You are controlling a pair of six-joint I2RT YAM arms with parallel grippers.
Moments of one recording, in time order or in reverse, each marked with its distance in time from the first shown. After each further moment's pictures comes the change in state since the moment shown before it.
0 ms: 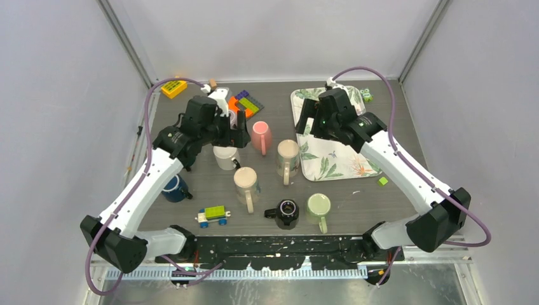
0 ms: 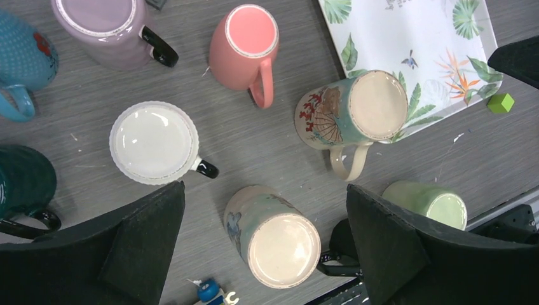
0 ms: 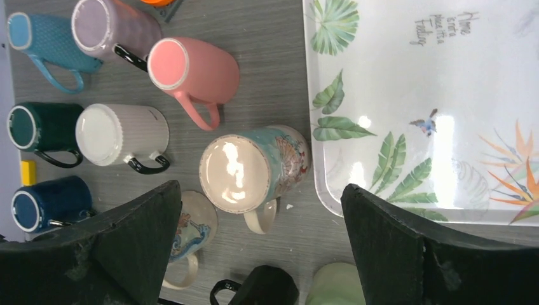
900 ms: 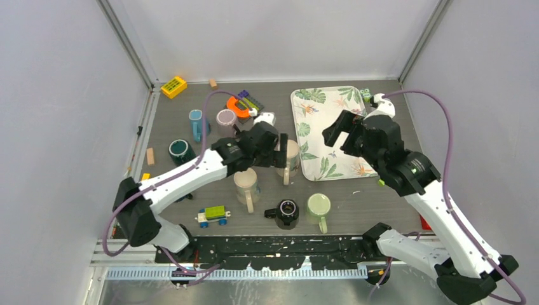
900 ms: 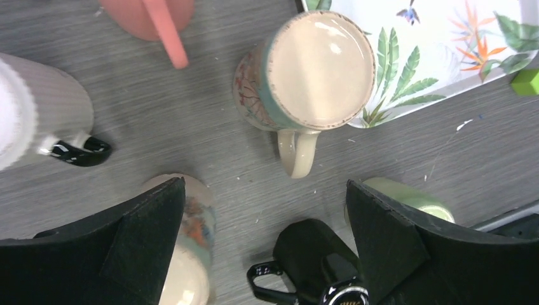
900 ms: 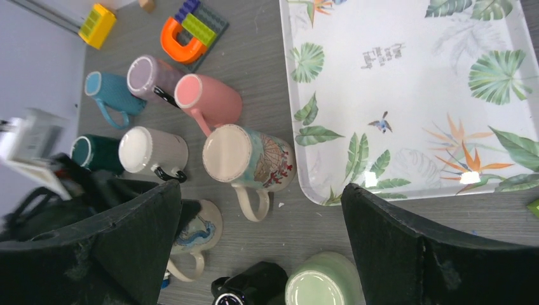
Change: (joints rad) left arm -0.377 0.203 -0.064 0.114 -0.292 -0.299; right arm 0.000 -0.426 -0.195 -0.021 0.116 0.033
